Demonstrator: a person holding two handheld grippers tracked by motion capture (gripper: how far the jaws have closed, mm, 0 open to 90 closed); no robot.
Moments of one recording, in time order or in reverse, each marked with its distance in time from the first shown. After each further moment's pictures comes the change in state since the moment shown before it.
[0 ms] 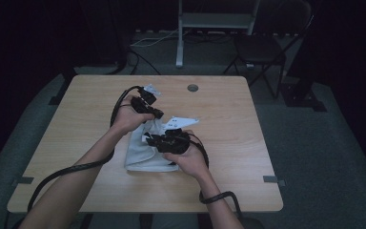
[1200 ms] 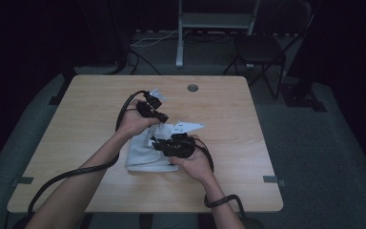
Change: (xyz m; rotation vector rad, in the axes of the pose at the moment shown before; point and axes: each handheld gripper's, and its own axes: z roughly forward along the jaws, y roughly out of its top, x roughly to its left) left arm -0.011 -0.002 0.015 0.004 -0.017 0.009; right arm -0.009 -0.021 -0.007 0.023 -0.016 0.032
